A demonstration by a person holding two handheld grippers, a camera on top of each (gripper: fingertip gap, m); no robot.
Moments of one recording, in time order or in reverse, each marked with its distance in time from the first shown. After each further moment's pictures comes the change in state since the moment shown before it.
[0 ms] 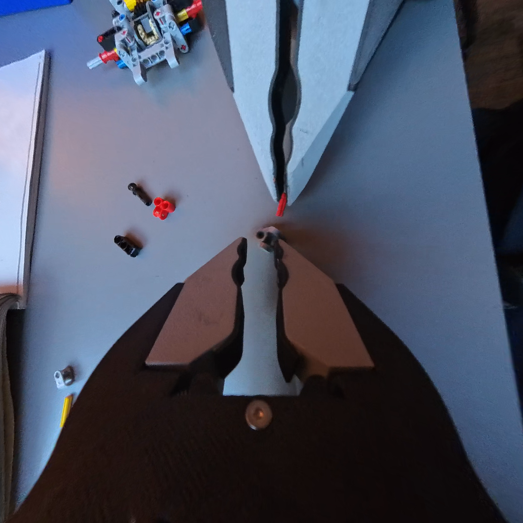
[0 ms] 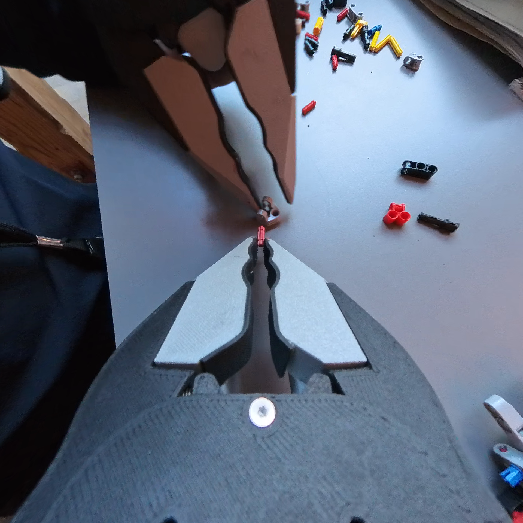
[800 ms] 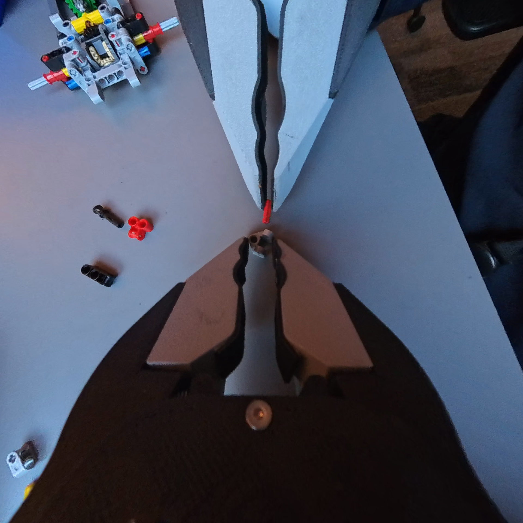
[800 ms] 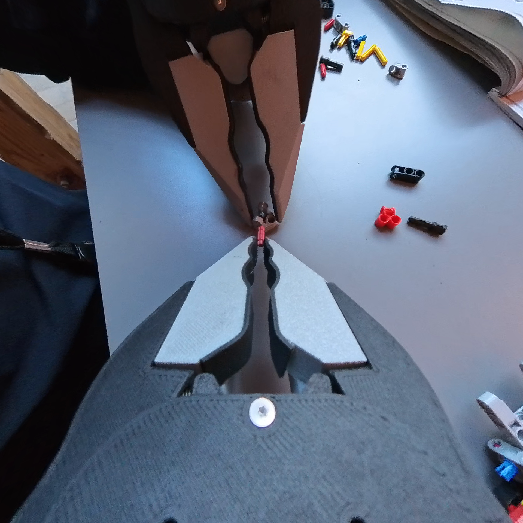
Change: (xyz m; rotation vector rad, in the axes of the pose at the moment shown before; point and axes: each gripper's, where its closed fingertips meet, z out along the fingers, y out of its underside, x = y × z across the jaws) left arm 0.006 -0.002 0.004 0.101 0.229 0.026; right arm 0.004 -0.004 0.001 0.014 0.041 0.001
